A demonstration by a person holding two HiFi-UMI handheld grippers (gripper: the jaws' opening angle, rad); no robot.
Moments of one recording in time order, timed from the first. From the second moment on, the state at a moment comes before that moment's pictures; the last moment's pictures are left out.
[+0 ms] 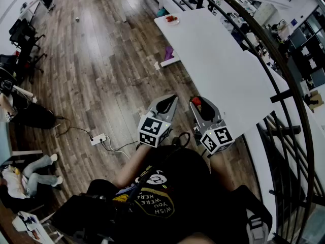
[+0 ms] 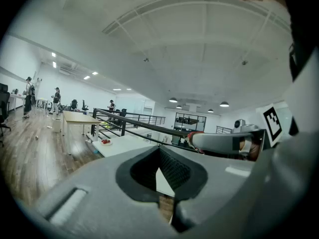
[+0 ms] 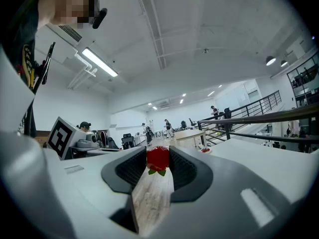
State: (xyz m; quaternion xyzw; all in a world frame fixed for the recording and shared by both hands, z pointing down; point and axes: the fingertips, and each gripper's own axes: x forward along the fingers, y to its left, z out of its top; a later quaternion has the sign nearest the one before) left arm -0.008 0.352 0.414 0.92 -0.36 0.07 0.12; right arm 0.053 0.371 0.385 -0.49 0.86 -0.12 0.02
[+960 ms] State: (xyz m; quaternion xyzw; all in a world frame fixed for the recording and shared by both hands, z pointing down) left arm 0.053 0.374 0.423 0.92 -0.37 0.07 0.13; right arm 0.109 0.388 0.403 -0.48 0.86 -0.15 0.03
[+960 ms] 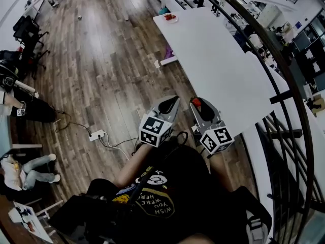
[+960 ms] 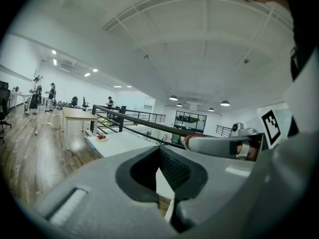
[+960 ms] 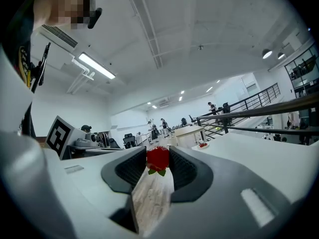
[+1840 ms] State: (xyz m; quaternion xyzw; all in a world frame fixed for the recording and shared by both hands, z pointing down) left arm 0.031 0.290 0.419 0.92 -0.37 0.07 0.13; right arm 0.082 0.304 0.407 -0.46 0.87 -0.16 0.02
